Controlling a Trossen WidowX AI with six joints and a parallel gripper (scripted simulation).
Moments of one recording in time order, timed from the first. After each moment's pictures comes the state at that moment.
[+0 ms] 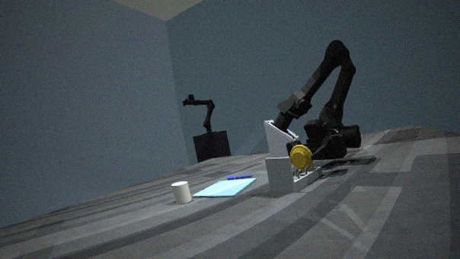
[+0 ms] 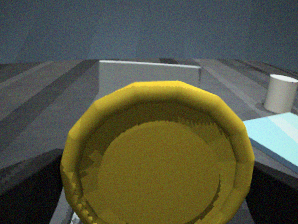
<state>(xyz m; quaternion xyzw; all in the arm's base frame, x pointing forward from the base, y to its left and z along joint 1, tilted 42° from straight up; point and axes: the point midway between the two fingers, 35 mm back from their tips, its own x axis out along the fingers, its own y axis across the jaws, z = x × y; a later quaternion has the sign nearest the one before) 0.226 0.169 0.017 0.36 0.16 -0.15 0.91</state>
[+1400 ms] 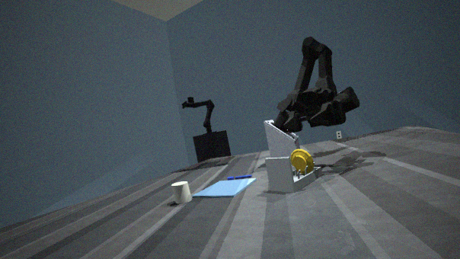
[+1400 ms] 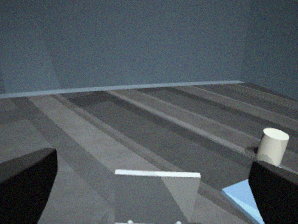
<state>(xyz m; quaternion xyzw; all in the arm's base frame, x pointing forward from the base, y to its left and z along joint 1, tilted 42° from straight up) 0.245 0.120 0.092 0.36 0.16 -0.15 0.91</state>
